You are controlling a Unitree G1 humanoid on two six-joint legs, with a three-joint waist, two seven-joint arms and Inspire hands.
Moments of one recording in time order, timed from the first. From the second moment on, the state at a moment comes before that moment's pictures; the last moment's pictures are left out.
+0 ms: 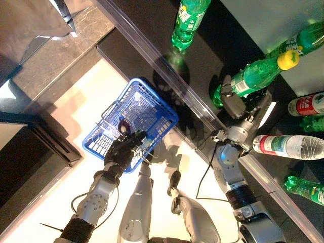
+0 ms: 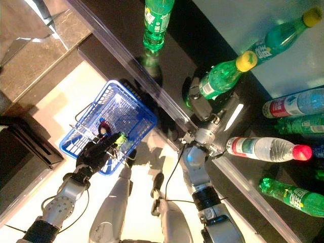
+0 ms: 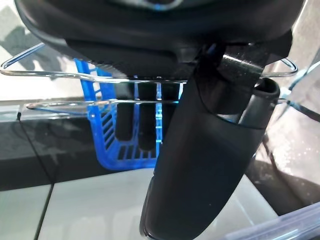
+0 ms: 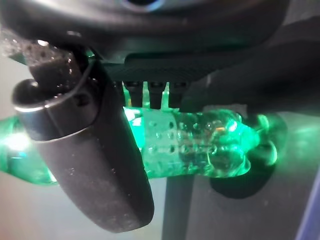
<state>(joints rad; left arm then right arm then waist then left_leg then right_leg) -0.12 0.48 -0.25 0.11 -1.30 -0.06 0.14 -0.52 -0.19 0.20 0.31 0.29 -0.58 -0.81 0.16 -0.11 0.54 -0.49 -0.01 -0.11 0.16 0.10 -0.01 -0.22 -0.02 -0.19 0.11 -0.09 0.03</state>
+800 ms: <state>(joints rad) -0.12 0.43 -0.27 0.11 -1.31 -0.11 0.17 -0.61 -0.32 0.18 0.36 0.36 -0.49 -0.68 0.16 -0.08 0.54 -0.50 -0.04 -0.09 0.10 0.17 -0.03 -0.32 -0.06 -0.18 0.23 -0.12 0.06</state>
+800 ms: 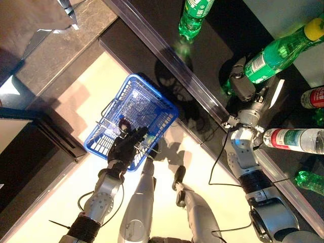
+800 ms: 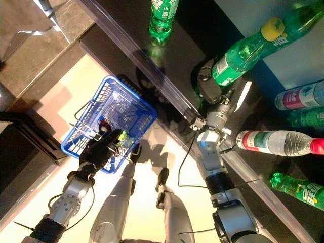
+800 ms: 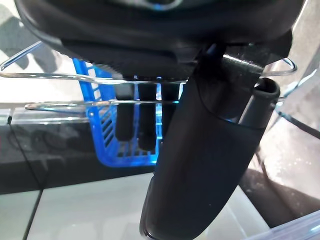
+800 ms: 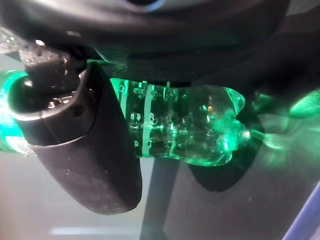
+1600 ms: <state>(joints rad) -0.02 0.37 -0.26 0.11 -1.31 -0.10 0.17 -0.31 -0.31 0.21 0.13 0.32 -0.40 -0.46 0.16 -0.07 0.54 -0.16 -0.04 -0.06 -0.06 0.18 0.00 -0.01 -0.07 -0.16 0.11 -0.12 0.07</state>
